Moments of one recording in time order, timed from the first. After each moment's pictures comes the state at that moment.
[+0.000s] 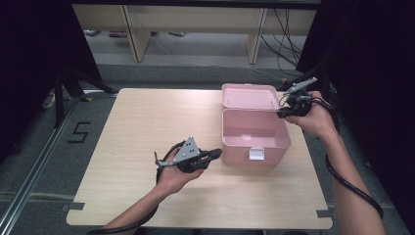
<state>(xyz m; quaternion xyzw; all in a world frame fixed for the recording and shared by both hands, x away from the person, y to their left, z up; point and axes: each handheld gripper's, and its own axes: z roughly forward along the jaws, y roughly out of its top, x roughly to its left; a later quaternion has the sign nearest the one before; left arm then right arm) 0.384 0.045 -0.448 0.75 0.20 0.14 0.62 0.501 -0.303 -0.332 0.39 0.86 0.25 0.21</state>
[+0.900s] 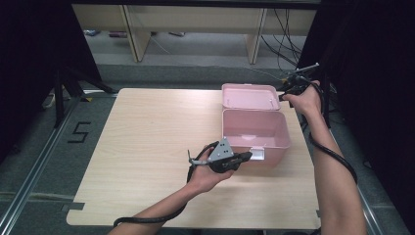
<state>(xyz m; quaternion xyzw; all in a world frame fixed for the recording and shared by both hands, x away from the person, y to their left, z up) 0.393 -0.038 -0.452 0.76 0.17 0.11 0.62 0.587 -0.321 -0.351 0.58 0.75 0.26 0.18</state>
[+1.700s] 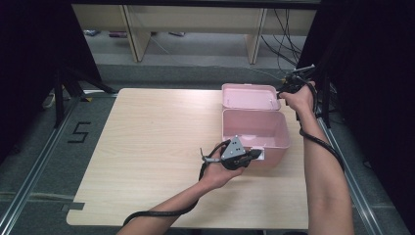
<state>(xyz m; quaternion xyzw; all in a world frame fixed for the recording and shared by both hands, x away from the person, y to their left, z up) 0.410 -0.068 -0.469 0.76 0.17 0.12 0.62 0.620 -0.325 -0.378 0.61 0.72 0.27 0.18</state>
